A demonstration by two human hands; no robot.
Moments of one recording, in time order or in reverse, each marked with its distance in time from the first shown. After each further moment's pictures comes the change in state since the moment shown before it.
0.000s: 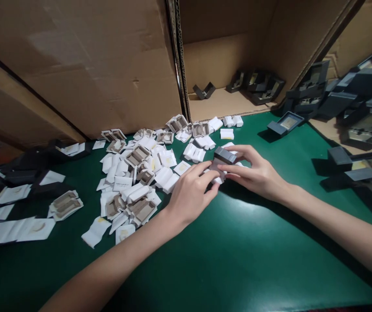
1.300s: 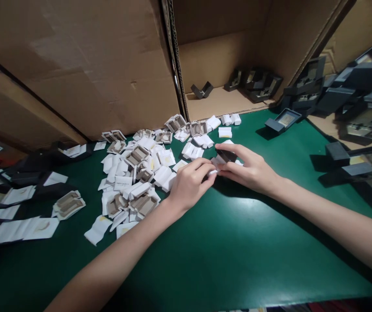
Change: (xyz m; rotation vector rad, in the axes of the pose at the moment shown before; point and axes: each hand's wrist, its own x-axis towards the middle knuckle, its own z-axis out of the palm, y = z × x) left_hand 0.008 -0.015 0.011 -0.019 0.111 0.125; right_hand 0.010 0.000 0.004 -0.172 0.014 -0.117
